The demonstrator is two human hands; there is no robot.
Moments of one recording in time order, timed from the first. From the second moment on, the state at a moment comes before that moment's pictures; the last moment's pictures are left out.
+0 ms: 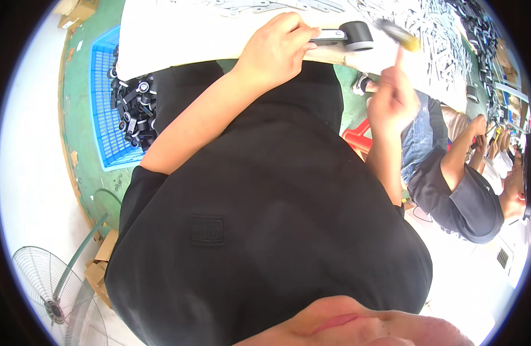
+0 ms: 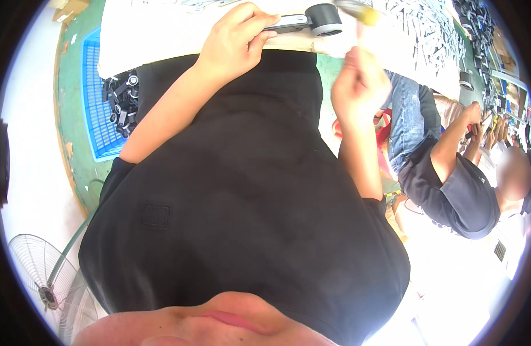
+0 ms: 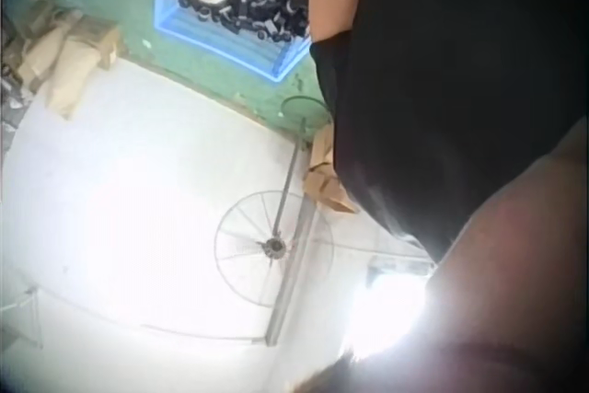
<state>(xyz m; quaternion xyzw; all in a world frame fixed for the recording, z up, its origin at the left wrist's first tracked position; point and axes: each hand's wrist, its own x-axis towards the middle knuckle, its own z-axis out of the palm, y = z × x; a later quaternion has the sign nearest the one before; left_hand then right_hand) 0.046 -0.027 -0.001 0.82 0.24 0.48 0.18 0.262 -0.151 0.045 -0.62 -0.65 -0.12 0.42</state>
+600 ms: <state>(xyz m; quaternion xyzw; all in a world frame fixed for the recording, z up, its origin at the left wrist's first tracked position) 0.047 -0.030 -0.003 0.82 0.24 0.49 0.15 0.261 -0.147 0.039 -0.65 -0.64 -0.10 0.39</state>
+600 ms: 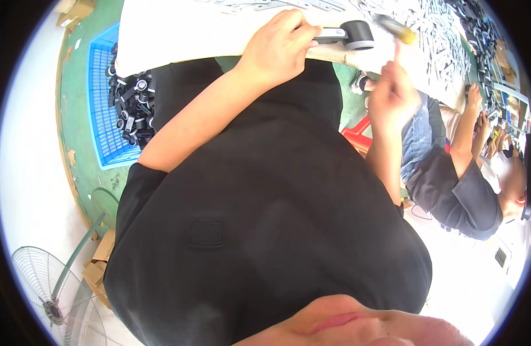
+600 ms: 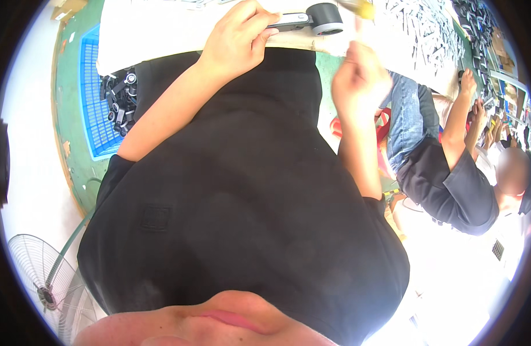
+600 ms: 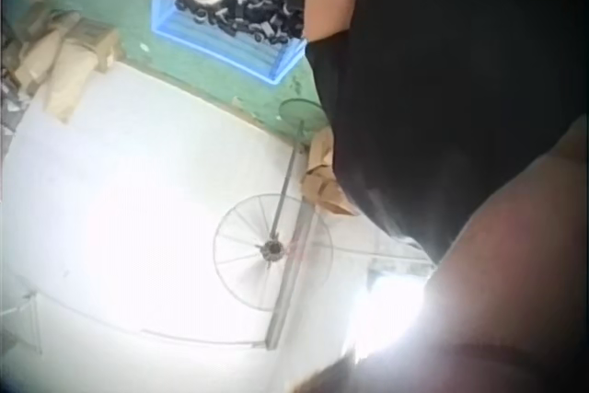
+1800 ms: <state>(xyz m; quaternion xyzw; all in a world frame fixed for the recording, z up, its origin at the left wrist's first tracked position) 0.031 -0.032 0.011 0.75 0.30 0.44 0.38 0.220 -0.154 0.065 -0.60 -0.68 -0.05 0.42</state>
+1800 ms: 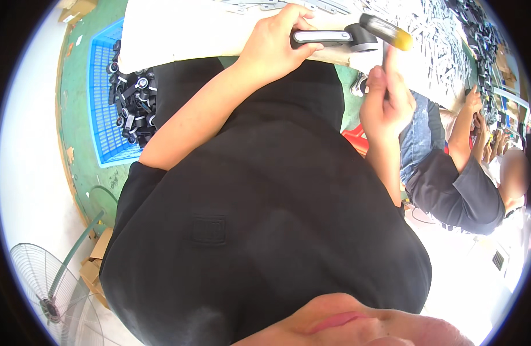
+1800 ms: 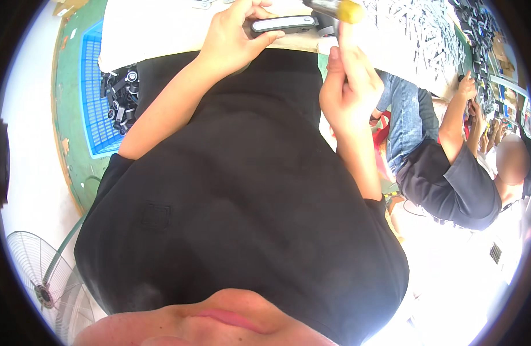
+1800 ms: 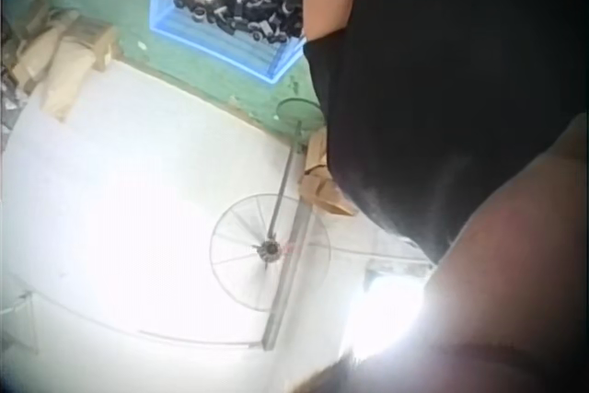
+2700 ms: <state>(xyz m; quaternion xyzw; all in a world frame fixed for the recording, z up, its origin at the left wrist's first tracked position) 0.036 -0.026 -0.015 0.81 0.26 0.47 0.21 0.239 -0.148 0.024 -0.50 -0.54 0.15 0.66</state>
